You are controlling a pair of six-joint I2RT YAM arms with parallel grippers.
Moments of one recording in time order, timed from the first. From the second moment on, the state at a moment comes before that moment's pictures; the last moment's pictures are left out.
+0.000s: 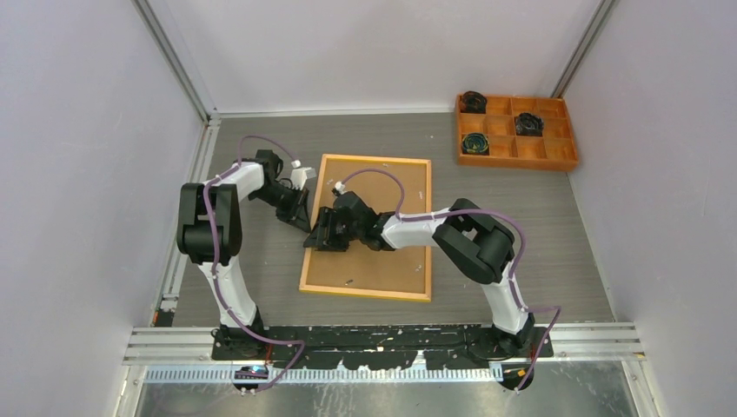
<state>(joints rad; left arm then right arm) -0.06 1.93 1.26 -0.85 0.67 0.39 0.96 2.07 1.24 0.22 -0.23 1.02</state>
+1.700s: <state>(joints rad) -0.06 1.92 1.27 -0.86 0.66 0.39 0.93 2.10 1.24 0.31 -0.24 1.01</state>
